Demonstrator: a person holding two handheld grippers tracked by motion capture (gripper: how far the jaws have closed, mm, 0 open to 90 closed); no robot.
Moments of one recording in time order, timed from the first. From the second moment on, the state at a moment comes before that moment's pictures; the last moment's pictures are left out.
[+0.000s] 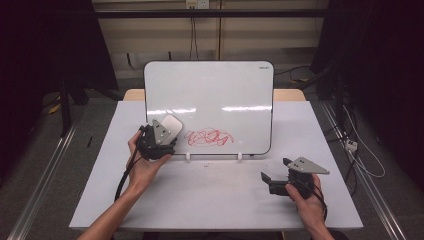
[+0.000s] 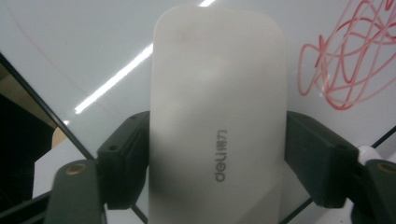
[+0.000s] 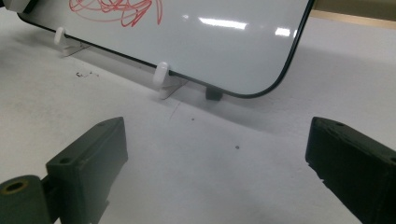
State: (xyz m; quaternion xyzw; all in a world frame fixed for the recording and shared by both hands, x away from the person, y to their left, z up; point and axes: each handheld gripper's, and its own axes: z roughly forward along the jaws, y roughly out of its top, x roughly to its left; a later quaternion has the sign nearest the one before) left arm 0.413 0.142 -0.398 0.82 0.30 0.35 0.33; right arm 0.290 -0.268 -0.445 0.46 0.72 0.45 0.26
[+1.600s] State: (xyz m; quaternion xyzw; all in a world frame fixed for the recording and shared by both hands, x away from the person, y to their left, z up) left arm 0.417 0.141 -0.401 0.83 0.31 0.34 0.32; right arm 0.289 -0.267 -0.444 0.46 0.73 0.45 0.25
